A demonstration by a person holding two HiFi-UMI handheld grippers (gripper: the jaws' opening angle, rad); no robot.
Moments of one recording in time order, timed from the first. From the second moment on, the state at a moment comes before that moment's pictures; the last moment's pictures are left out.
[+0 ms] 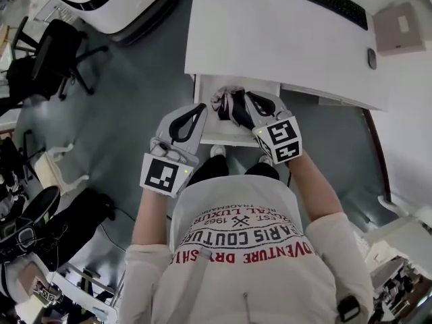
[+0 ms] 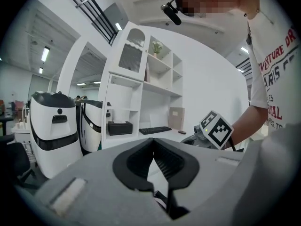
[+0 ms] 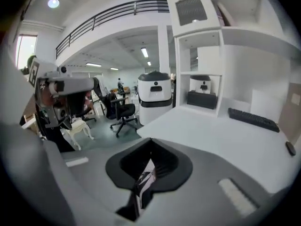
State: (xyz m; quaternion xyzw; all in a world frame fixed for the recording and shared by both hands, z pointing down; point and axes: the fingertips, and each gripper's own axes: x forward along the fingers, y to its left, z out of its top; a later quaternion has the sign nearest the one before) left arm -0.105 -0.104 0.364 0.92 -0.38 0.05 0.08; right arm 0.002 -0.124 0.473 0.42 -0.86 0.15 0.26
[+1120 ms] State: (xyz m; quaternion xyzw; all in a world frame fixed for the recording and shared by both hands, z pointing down) left arm -0.092 -0.102 0.255 0.93 -0.37 0.05 0.01; right arm 0.029 -0.095 0.261 0.50 -0.87 0.01 0.07
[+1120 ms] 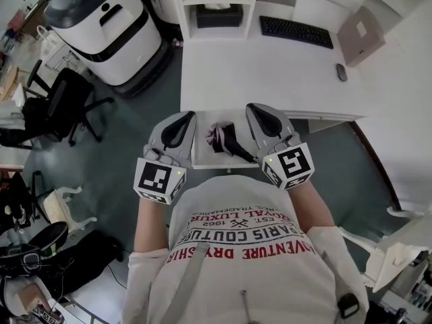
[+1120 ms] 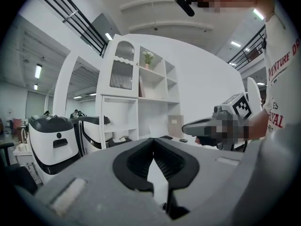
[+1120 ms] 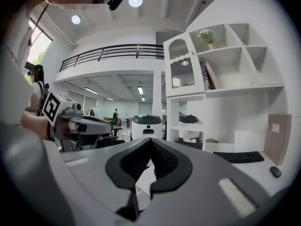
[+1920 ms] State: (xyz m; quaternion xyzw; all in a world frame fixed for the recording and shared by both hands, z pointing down) left arm -0.091 -0.106 0.255 0.92 -0.38 0.07 -0.01; right arm 0.039 -0.095 0.259 0.52 -0.85 0.01 0.06
